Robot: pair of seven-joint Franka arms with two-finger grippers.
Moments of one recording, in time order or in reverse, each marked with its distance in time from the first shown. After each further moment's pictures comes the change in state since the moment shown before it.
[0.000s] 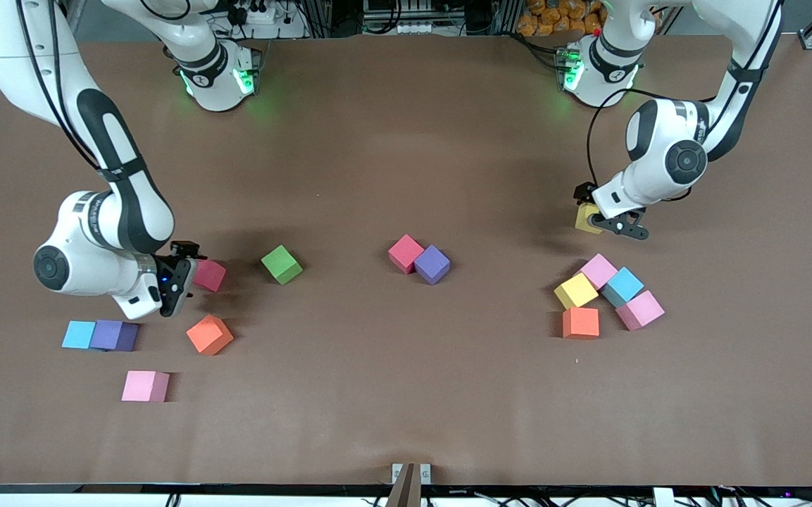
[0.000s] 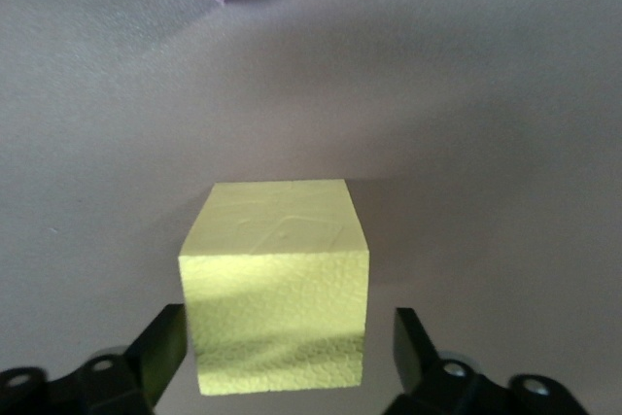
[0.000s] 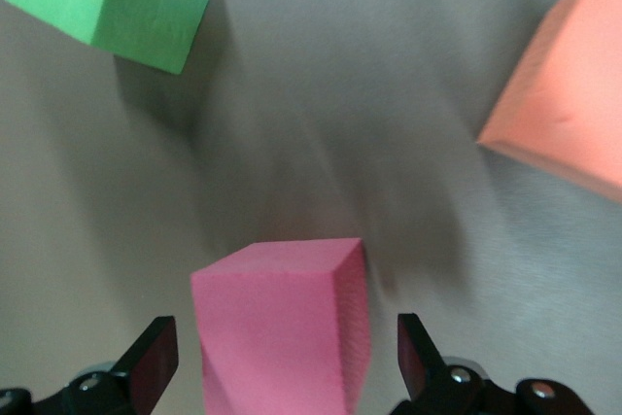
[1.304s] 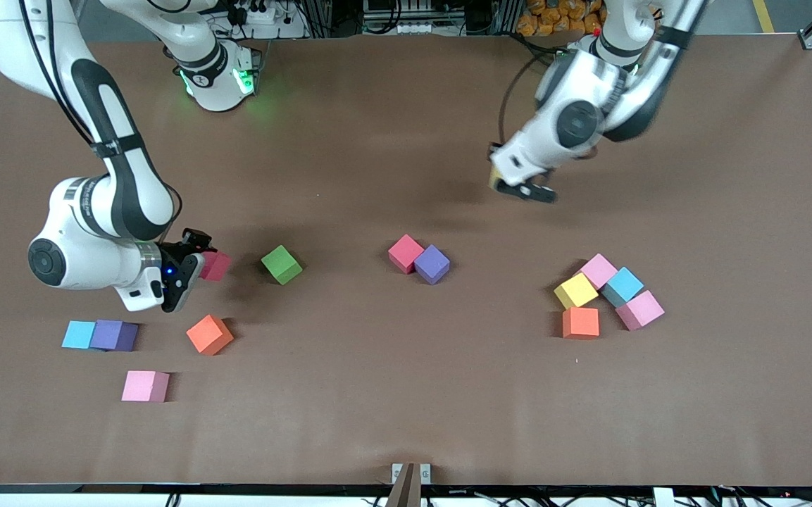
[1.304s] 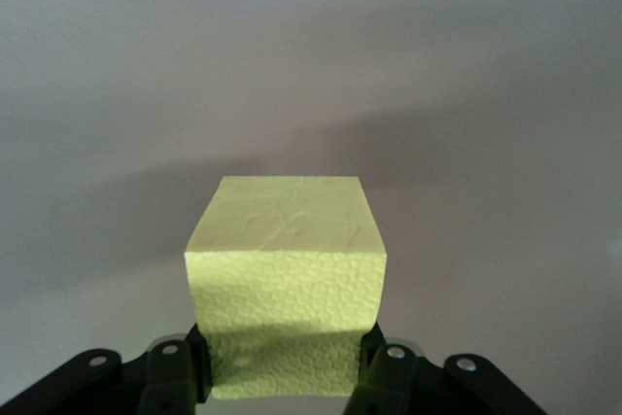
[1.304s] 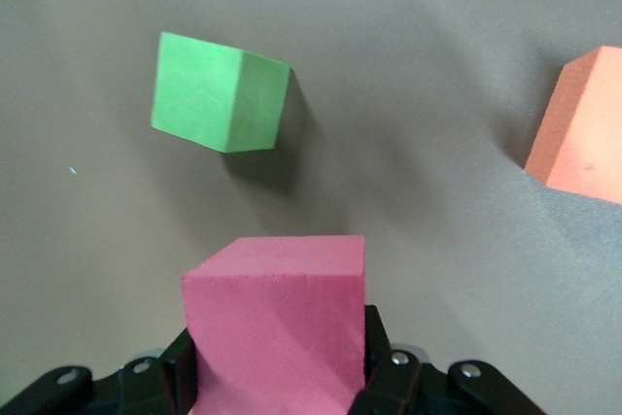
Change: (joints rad) left arm -0.281 -0.088 -0.257 0.250 -0.214 -0.374 -0.517; right arm 0.053 -0.105 0.010 0.071 0.017 -0.235 0.285
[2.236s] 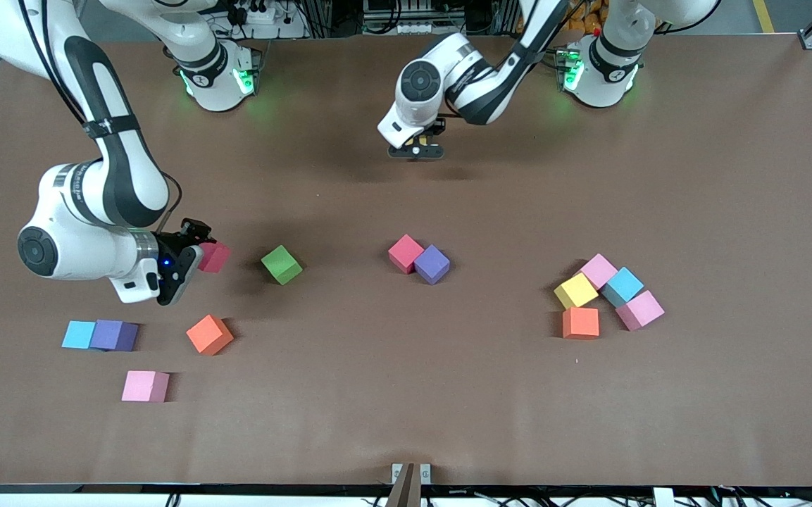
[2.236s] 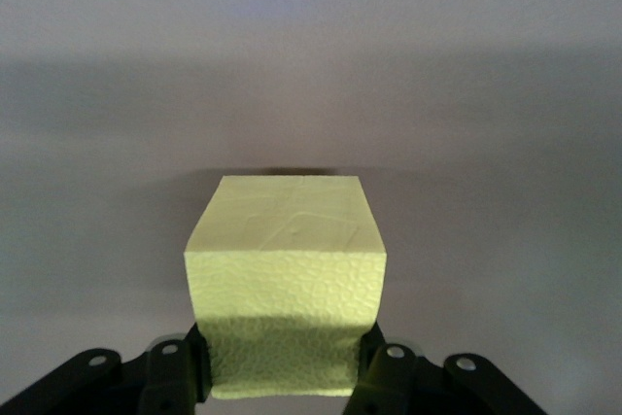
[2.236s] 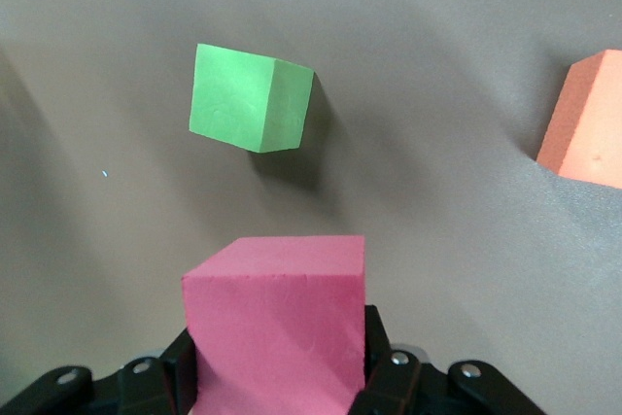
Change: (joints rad) left arm -0.591 0.363 0.171 0.194 -0.051 0.268 -0.546; right arm 0.007 -0.039 -0.002 -0.004 0.000 -0.039 0.027
